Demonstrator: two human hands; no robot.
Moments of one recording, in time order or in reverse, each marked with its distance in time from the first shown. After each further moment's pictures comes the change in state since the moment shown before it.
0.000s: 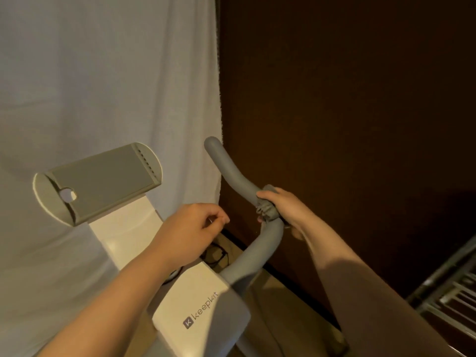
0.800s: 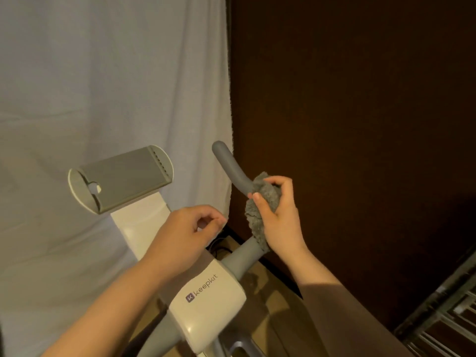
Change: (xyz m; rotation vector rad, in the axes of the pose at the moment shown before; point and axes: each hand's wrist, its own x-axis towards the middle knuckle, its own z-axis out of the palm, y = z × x) left_hand -0.048 0.033 -0.008 -0.175 0.173 -0.051; right_hand -0.074 0.011 0.027 0.018 0.227 -0.697
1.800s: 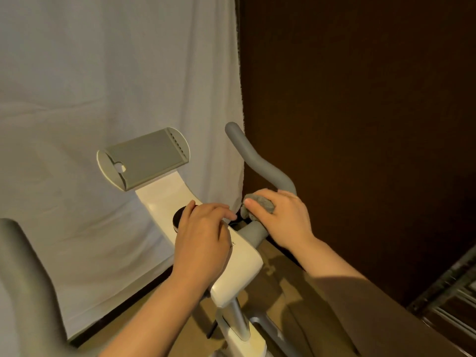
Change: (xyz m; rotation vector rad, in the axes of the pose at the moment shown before) left_hand -0.049 -0.007 0.028 0.352 0.225 0.045; right_hand -0.028 0.021 0.007 -0.626 -0.192 -0.226
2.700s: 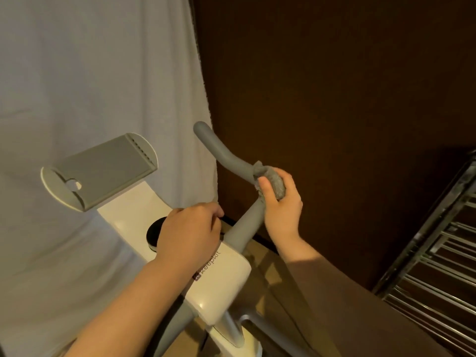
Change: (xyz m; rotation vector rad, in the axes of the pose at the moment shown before) left_hand 0.039 0.000 0.005 0.217 -0.220 0.089; right_hand 0.001 0.005 0.009 0.518 0.496 0.391
